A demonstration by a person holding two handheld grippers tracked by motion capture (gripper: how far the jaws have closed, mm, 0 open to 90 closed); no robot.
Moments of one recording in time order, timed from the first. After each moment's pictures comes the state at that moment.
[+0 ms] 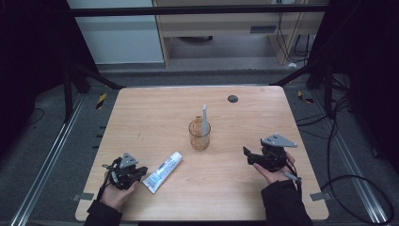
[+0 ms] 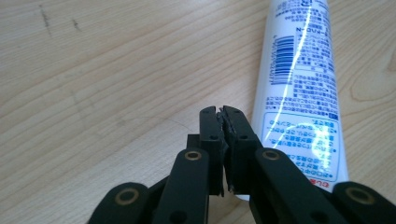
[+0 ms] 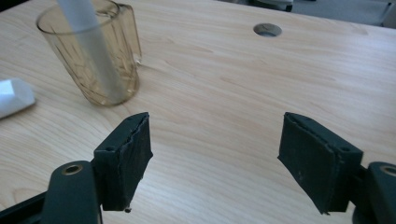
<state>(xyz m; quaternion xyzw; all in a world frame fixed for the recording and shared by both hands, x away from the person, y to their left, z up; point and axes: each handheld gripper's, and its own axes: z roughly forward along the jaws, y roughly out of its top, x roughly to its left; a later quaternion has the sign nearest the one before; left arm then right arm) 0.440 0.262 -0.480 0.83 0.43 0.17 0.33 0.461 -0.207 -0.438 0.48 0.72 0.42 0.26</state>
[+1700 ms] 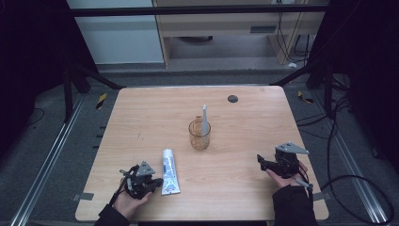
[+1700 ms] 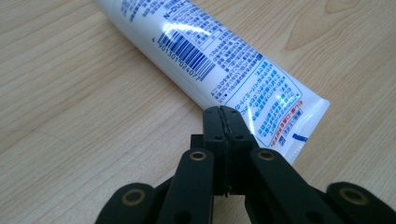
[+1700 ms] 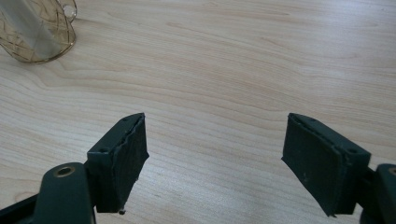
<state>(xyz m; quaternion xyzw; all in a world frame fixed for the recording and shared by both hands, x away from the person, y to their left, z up) 0.420 0.217 -0.484 0.86 0.38 0.11 0.33 0.456 -0.249 -0.473 0.53 0.71 0.38 0.25</state>
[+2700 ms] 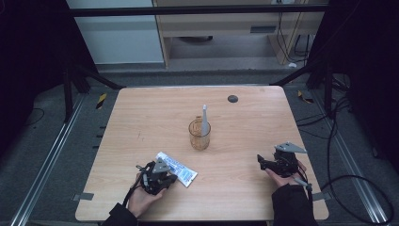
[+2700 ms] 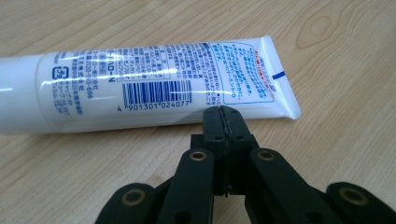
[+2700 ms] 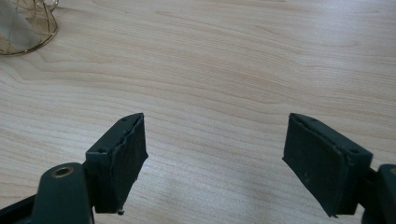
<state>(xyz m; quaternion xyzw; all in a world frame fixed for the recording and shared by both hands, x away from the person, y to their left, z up) 0.434 0.175 -0.487 0.87 0.35 0.11 0.34 0.463 -0.251 -0.482 0.54 0.71 0.37 0.25</state>
